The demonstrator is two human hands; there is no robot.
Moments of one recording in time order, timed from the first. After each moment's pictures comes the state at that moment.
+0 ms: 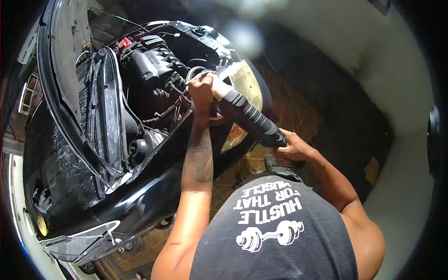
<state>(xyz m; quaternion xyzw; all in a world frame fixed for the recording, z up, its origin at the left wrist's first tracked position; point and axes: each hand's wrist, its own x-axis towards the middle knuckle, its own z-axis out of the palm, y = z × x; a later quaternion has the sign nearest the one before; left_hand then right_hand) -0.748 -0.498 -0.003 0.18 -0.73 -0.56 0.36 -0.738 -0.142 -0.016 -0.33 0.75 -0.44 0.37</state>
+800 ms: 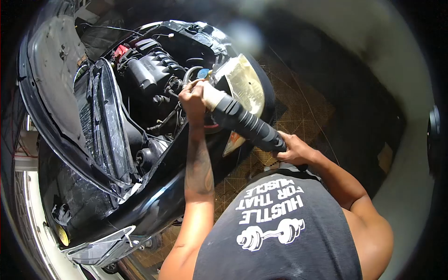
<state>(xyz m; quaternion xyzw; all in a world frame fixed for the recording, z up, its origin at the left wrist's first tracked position) -0.738 -0.500 0.001 0.14 -0.80 -0.45 0.36 -0.741 -0.139 -0.036 -0.34 0.74 -0.44 0.37</state>
